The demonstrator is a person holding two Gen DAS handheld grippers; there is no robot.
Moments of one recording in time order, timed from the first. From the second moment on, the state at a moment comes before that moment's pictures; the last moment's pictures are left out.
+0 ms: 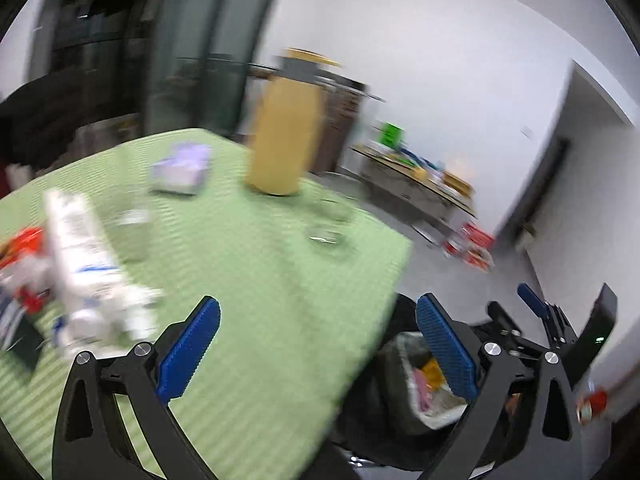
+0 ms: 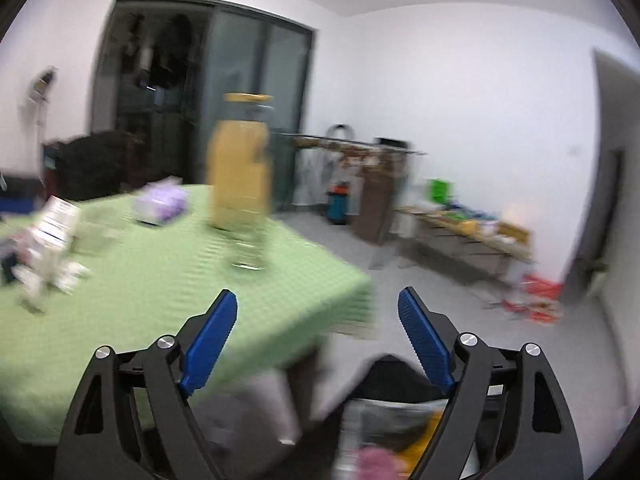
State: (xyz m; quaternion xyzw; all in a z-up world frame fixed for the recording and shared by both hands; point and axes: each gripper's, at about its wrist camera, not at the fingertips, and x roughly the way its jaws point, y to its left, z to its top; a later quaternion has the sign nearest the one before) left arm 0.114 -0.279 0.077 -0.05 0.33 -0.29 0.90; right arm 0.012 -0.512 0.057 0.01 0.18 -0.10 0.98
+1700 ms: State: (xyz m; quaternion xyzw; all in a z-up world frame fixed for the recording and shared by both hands) left arm 0.233 -0.014 -0.041 -0.16 0.36 0.26 0.88; right arm 0.233 -0.233 -0.001 0.06 0.34 0.21 0.91
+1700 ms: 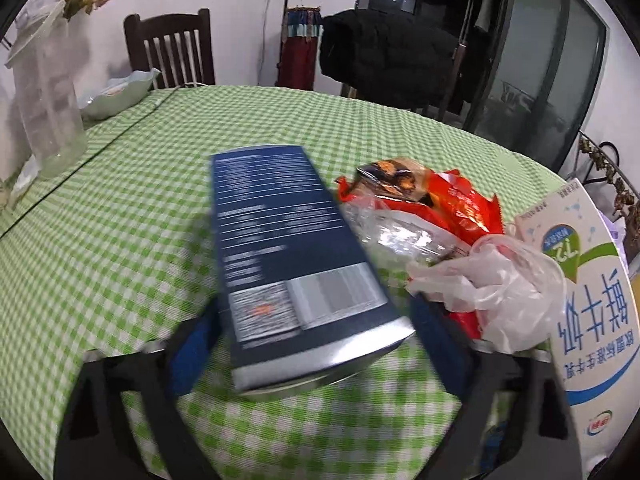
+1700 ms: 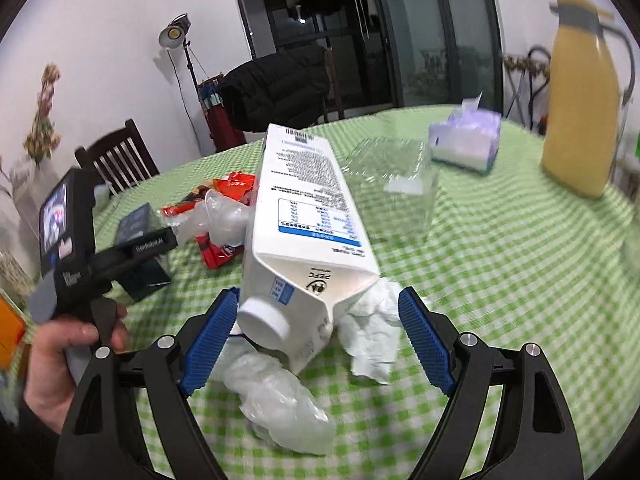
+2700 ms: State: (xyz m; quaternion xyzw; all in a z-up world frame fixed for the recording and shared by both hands) left arm 0.167 -0.015 0.034 -0.21 0.14 0.28 0.93; right arm 0.201 -0.295 0.093 0.14 0.23 0.22 0.94
